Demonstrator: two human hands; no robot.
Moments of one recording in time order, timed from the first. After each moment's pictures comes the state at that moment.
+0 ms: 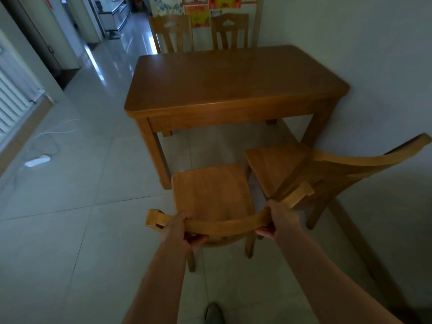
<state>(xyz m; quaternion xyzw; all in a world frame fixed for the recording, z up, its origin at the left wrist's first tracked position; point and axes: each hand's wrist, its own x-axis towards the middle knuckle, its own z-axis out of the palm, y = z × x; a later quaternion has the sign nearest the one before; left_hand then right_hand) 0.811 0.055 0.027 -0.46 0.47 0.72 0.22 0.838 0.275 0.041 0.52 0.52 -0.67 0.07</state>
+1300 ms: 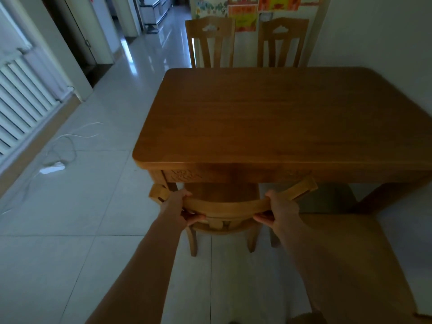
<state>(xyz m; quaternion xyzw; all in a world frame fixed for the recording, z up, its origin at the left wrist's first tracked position) 0.362 0.036 0.026 -0.43 0.50 0.73 0.18 0.383 0.263 0.048 0.45 0.54 -0.70 0.12</state>
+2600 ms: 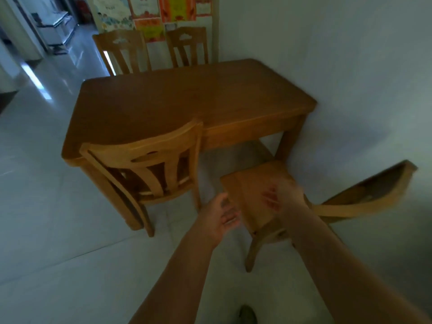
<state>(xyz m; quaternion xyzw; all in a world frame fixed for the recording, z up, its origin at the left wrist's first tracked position) 0.626 0.232 0.066 -0.20 0.51 0.75 0.38 0.657 0.382 0.096 0.49 0.52 -0.69 -0.10</state>
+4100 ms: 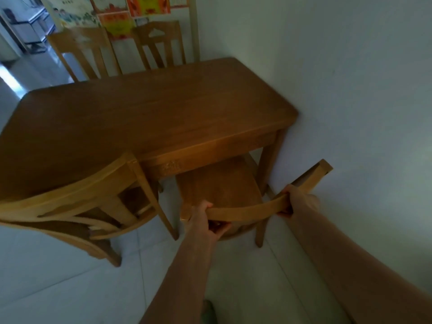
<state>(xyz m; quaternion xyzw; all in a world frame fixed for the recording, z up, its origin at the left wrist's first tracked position) 0.505 0.461 0.038 -0.40 0.41 0.77 0.28 0.550 0.659 0.047 0.58 0.49 -0.64 -0.08</state>
